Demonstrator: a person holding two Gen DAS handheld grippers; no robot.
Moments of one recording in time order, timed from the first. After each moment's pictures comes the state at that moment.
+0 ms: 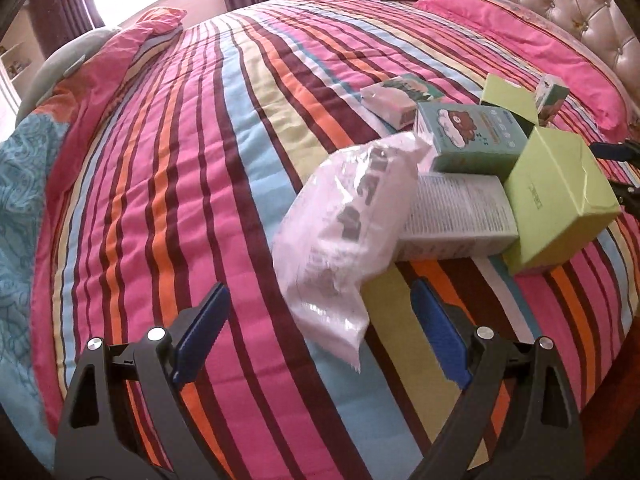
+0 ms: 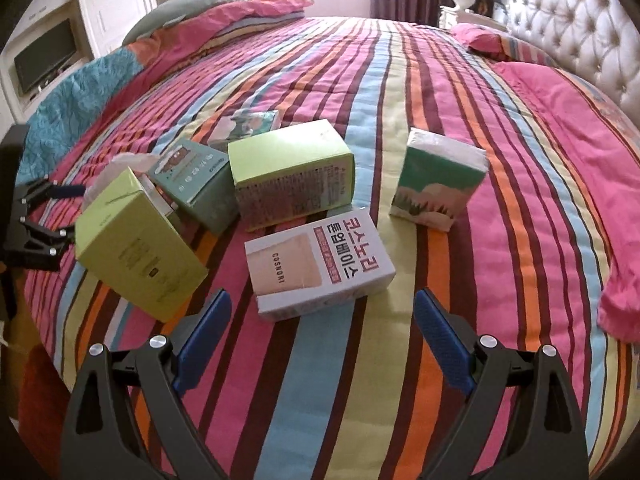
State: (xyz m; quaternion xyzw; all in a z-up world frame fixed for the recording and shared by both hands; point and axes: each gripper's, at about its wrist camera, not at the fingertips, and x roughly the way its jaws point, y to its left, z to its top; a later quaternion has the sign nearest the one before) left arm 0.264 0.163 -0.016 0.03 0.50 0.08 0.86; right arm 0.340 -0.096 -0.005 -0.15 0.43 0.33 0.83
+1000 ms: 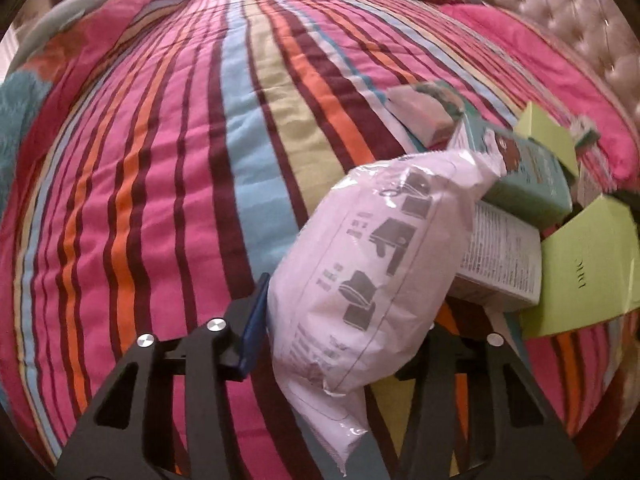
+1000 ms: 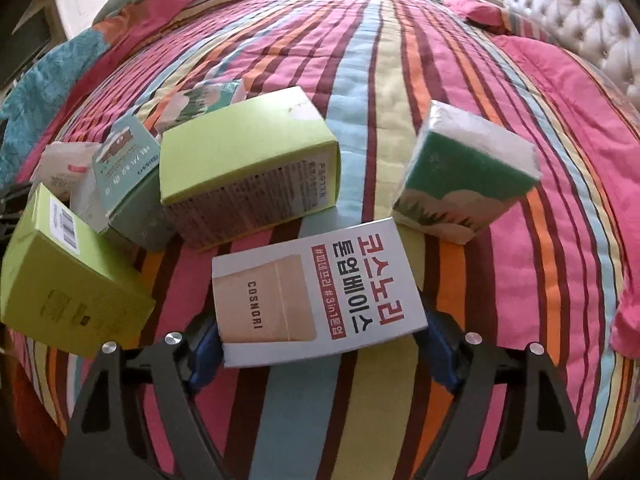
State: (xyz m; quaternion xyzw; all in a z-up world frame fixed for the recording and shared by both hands) left arm 0.300 0.187 -0.039 -0.06 0.51 0.08 0.85; right arm 0.371 -0.073 -0.028 -0.14 0.47 0.29 0.82
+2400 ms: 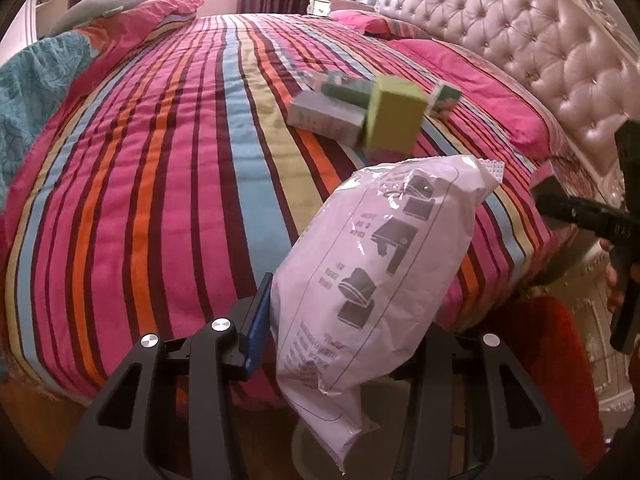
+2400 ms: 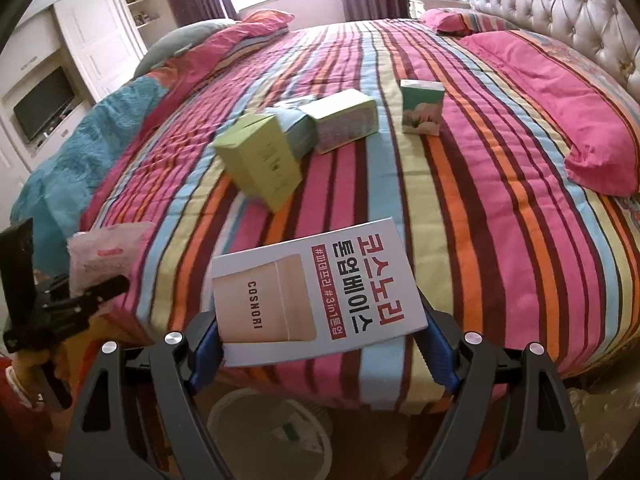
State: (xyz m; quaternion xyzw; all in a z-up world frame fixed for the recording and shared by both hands) left arm 0.079 0.099 -0.011 -0.11 0.44 0.03 0.89; right arm 0.187 -0.148 0.022 -0.05 0.43 0.32 0.84
